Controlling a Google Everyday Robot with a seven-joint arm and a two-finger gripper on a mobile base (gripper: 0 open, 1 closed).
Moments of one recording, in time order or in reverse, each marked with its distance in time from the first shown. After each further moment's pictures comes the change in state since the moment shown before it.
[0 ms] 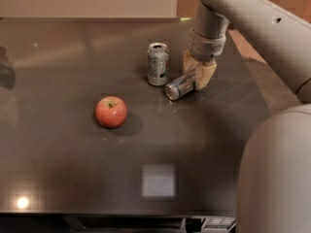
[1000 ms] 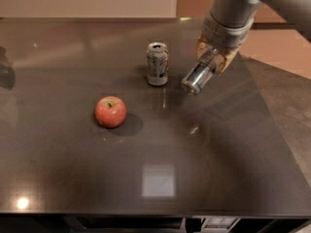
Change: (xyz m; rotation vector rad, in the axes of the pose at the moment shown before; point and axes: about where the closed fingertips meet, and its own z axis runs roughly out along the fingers) arm -0.008 0.036 -0.085 0.221 0.242 -0.319
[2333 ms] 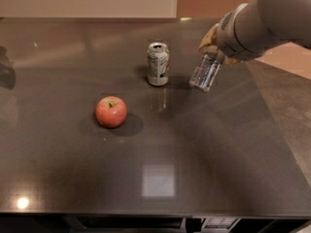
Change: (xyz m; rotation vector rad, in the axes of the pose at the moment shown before) arm -0.002 0.001 -0.045 0.372 0.281 -0.353
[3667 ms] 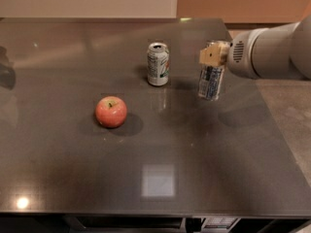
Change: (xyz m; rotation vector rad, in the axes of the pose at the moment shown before) arm -0.020 0.002 -0.012 0.203 0.107 -0.390
